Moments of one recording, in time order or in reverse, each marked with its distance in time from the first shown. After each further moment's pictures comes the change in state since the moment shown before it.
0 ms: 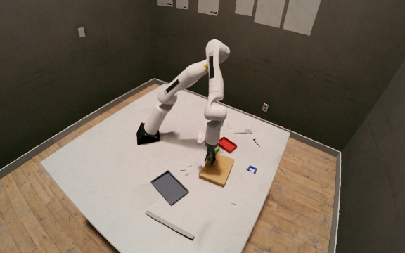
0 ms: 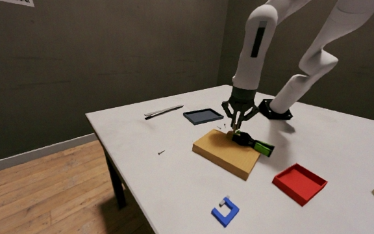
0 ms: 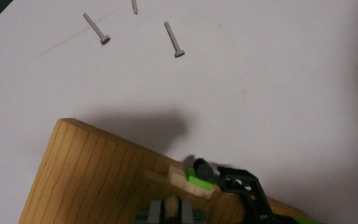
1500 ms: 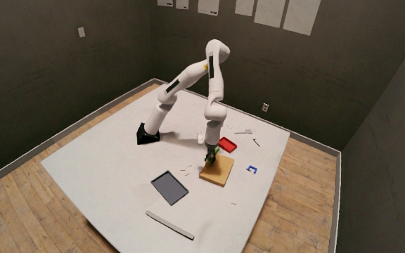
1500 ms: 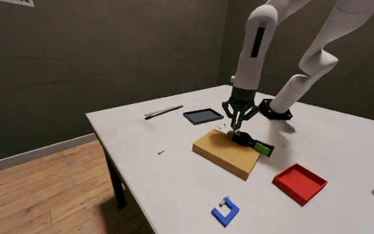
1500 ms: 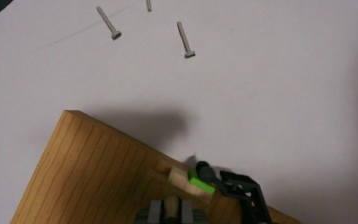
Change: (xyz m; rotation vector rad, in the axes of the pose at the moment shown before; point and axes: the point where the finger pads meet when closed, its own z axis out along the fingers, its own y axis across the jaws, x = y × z) arm 0.000 0.000 0.000 0.000 0.000 -0.080
